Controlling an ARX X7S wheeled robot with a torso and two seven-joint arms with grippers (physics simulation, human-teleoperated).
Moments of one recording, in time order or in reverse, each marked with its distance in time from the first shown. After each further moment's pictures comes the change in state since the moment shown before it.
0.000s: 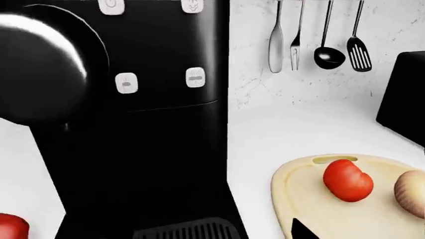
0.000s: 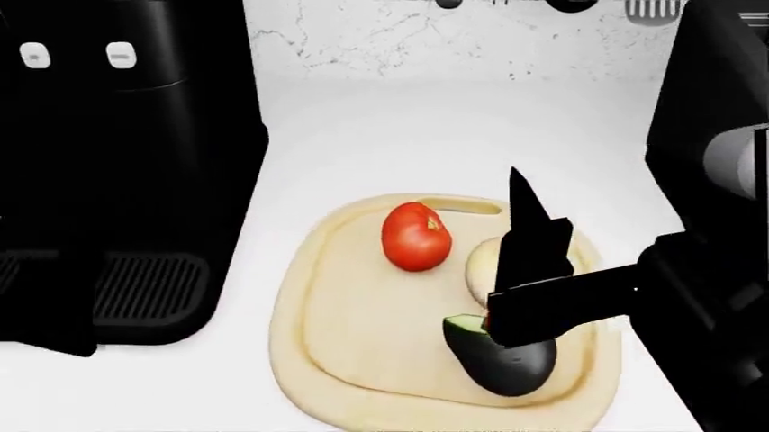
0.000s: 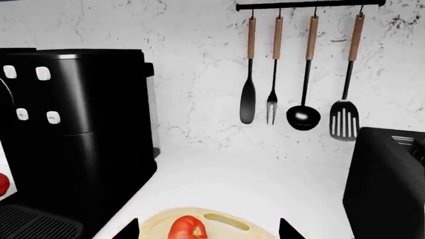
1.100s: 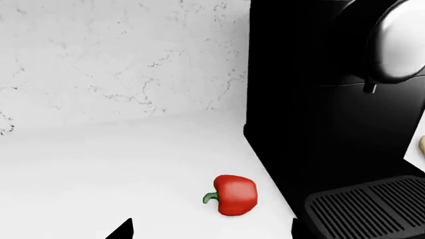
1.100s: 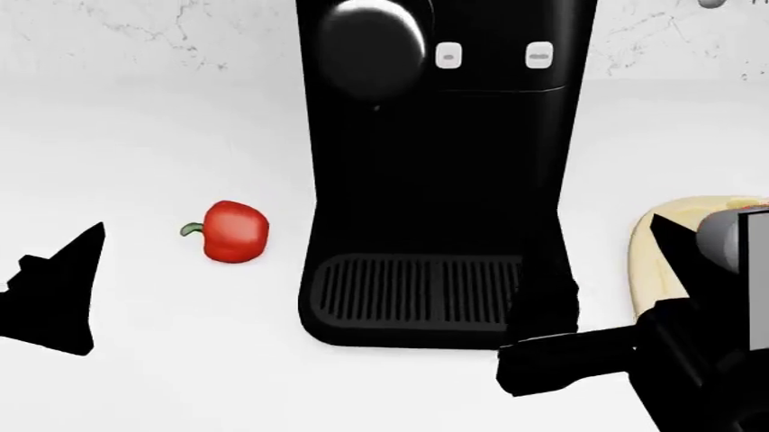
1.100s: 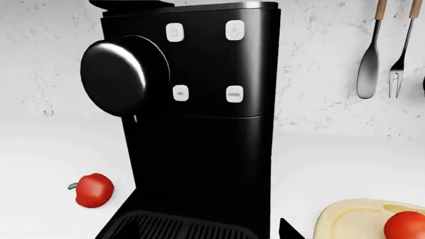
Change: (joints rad) left arm -0.007 -0.061 0.063 -0.032 -0.023 0.061 -0.009; right arm -0.216 -0.005 0.037 -0.042 -0.118 -0.081 -0.056
